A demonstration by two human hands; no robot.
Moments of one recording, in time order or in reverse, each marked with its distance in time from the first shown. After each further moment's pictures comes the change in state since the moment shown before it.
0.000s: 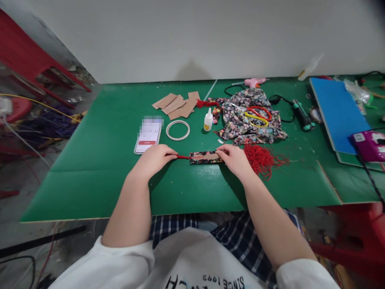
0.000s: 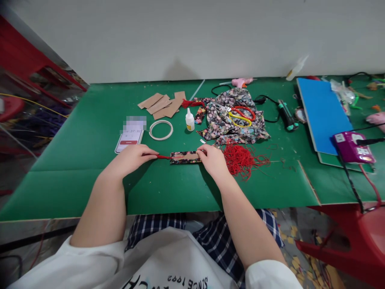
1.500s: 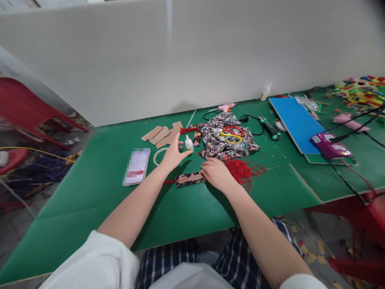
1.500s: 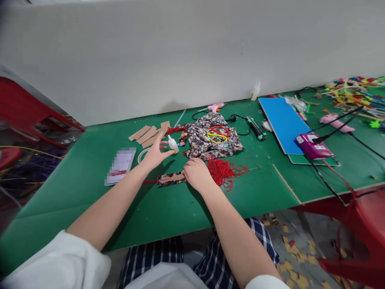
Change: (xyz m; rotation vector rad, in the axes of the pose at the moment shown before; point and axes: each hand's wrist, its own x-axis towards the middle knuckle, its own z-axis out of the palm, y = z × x) left_hand 0.109 0.064 0.015 -0.430 0.355 0.110; right_hand 0.007 0.008 -0.006 -0.443 -0.012 -0.413
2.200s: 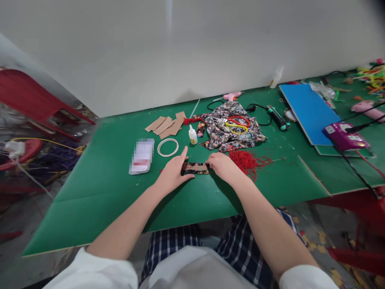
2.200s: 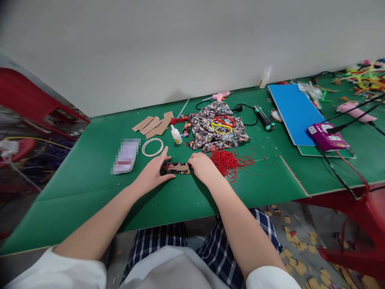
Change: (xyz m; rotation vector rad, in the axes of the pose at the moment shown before) left_hand -0.091 -0.003 -0.012 0.303 -0.256 0.217; right_hand -0.008 0.003 -0.004 0.132 -0.116 0.017
